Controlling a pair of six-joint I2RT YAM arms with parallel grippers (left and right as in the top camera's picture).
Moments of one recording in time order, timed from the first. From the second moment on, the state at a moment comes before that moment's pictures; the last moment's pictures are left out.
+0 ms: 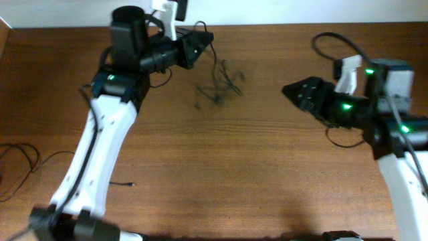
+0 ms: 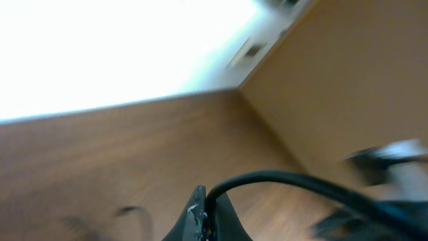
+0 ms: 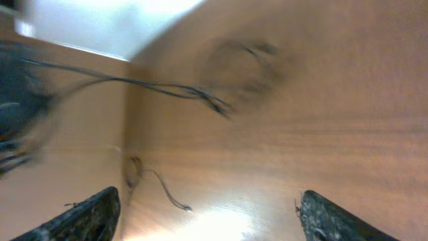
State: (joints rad) left arm -0.18 1.59 1.55 -0.28 0.74 -0.34; right arm 0.04 1.27 1.31 -0.86 -0.64 0.57
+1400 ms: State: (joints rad) left arm -0.19 1.43 1.55 0.26 0.69 -0.90; right arm 0.37 1.54 1.31 -0.64 -0.83 0.24
